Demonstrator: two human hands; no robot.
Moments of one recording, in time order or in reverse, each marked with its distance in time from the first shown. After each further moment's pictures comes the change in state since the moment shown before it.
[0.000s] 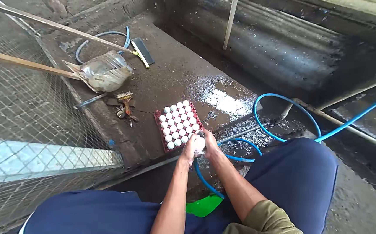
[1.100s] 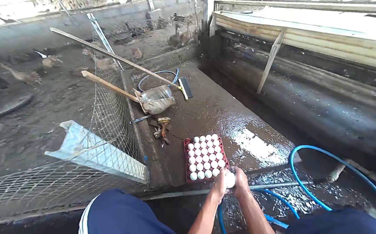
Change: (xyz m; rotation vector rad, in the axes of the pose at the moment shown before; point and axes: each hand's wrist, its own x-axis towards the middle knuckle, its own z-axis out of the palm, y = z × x) left_hand 0.008 -0.005 0.012 0.119 0.052 0.168; right_hand 0.018 -0.003 -0.004 -0.166 0.109 -0.191
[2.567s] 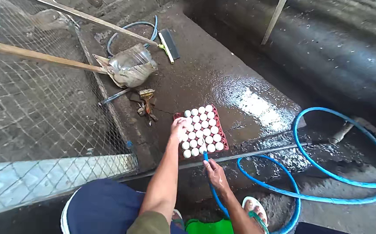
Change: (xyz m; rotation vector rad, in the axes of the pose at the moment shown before) left_hand 0.192 -0.022 -0.157 -0.192 0.386 0.034; right_hand 0.029 0.114 -0.001 -0.546 -0.451 -0.180
